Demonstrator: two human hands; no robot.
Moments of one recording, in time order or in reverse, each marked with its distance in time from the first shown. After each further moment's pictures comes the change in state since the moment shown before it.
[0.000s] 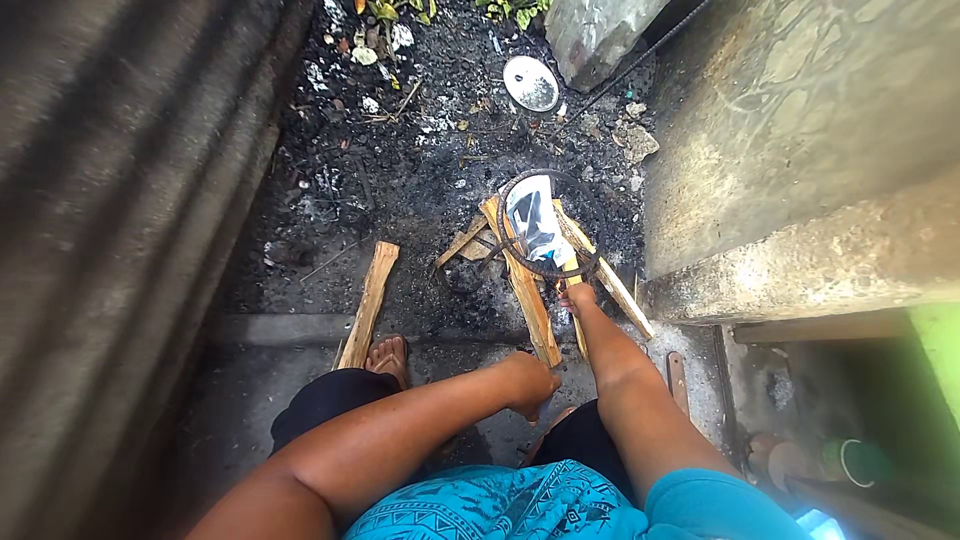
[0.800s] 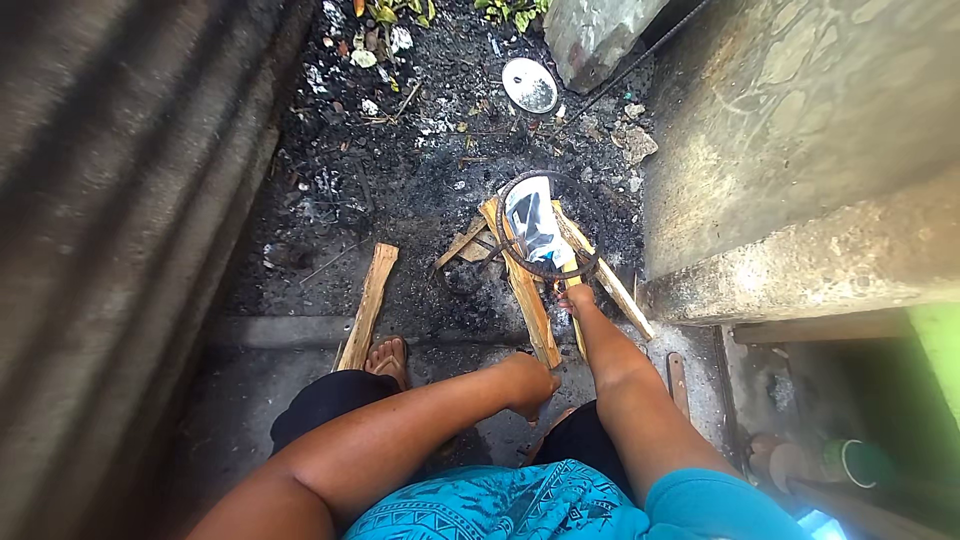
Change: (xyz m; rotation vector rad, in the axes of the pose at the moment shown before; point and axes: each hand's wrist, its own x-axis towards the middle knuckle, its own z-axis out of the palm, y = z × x) left_hand 0.002 -0.001 -0.001 -0.002 -0.007 -0.004; right_hand 0.002 0.001 0.002 0.086 0.006 0.010
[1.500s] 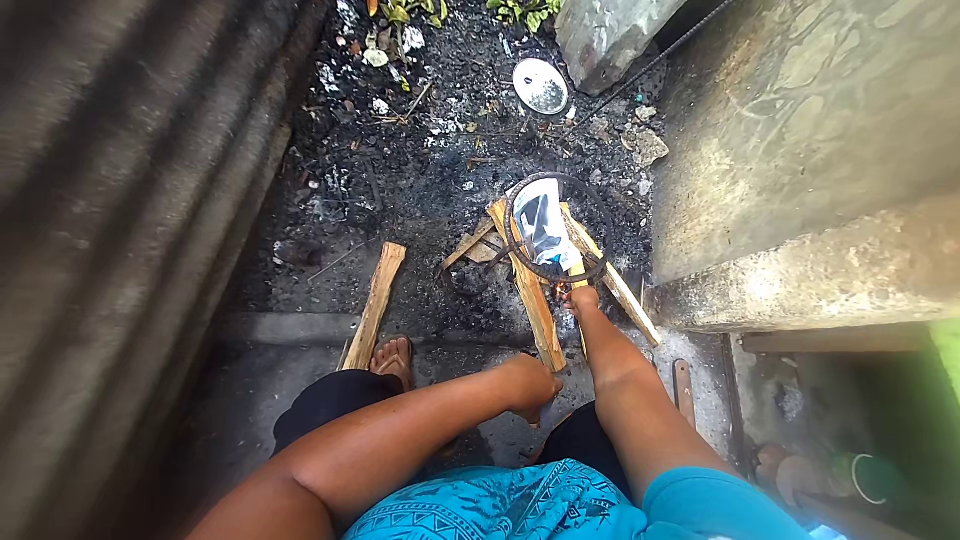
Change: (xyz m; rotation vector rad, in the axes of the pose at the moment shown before) left_hand -0.005 -0.008 0.002 -0.015 0.027 0.000; right_hand -0.005 -0.009 0.008 -0.068 0.039 -0.006
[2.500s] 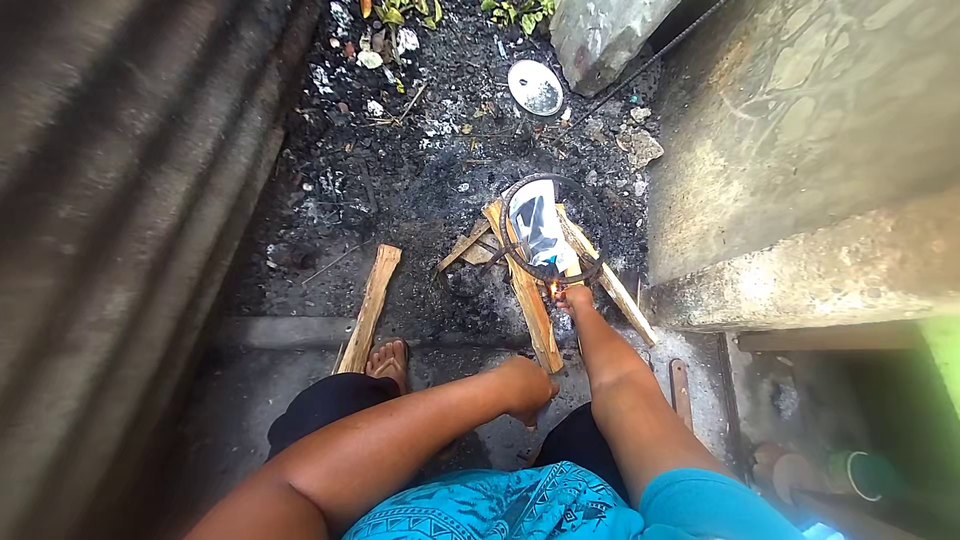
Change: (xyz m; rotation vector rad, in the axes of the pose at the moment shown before) left_hand 0.004 0.000 0.001 0.012 -0.024 0.013; right_hand 0.000 -0.004 0.004 0.073 -0.028 0.006
